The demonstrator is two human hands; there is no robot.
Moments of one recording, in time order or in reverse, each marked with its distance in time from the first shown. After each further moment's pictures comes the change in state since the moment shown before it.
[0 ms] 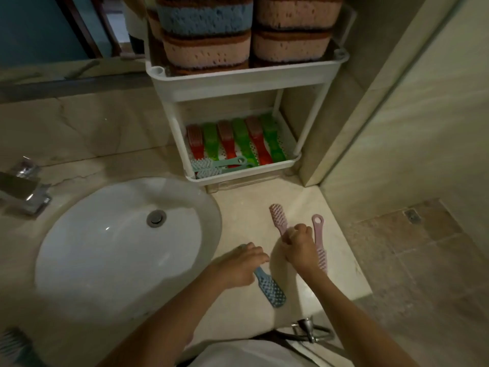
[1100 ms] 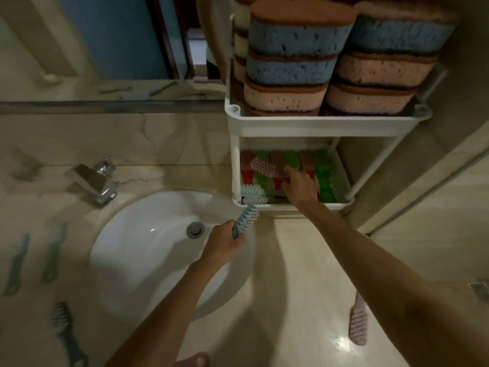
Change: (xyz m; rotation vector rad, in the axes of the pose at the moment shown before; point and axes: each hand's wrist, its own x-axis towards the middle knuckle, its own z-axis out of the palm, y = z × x) left_hand -0.043 -0.072 -0.072 -0.675 0.711 -0.695; right_hand 0.138 -0.188 -0.045 -0.161 0.049 -0.495
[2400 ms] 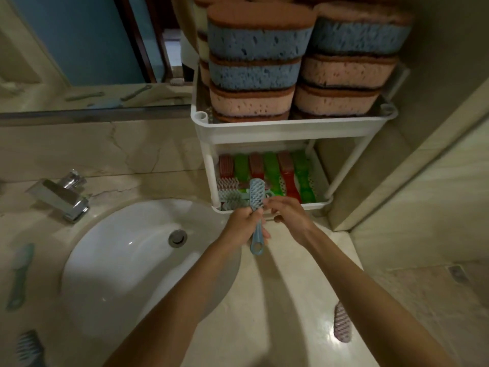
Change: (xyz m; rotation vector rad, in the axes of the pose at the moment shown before) left_hand 0.027 0.080 0.026 -0.537 -0.293 -0.011; right_hand -0.062 0.008 -0.021 1.062 -0.262 0.336
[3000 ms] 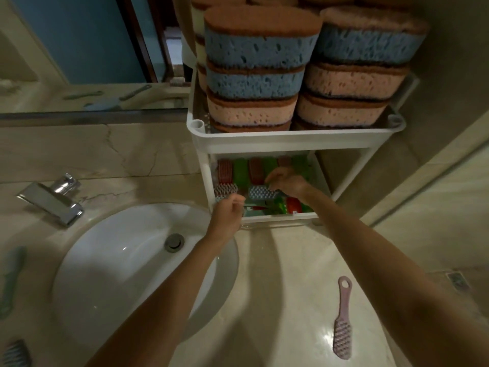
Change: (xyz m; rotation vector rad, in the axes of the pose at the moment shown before) left_hand 0.024 0.009 -0.026 0.297 0.346 0.141; right_hand 0.075 -0.053 -0.025 -0.574 -0.067 -0.014
